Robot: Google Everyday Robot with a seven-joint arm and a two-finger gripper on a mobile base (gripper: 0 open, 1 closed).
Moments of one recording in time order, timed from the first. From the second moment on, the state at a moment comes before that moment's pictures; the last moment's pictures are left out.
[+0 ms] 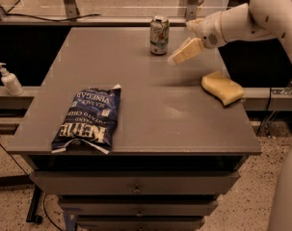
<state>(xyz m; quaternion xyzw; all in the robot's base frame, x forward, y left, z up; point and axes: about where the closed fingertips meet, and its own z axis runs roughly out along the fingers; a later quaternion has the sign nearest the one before) 0.731 -0.116 0.897 -0.50 0.71 0.20 0.45</state>
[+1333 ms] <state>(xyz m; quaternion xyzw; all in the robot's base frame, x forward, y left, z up) 0.833 -0.058 0.881 -0.41 0.69 0.28 0.53</state>
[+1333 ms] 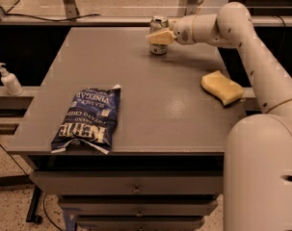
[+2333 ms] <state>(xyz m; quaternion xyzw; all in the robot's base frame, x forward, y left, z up) 0.759 -0.064 0.897 -0.42 0.67 0.34 0.50</state>
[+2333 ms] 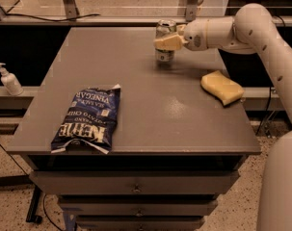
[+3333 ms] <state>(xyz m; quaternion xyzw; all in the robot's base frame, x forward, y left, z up) 0.693 -0.052 0.915 -0.45 0.66 0.36 0.49</state>
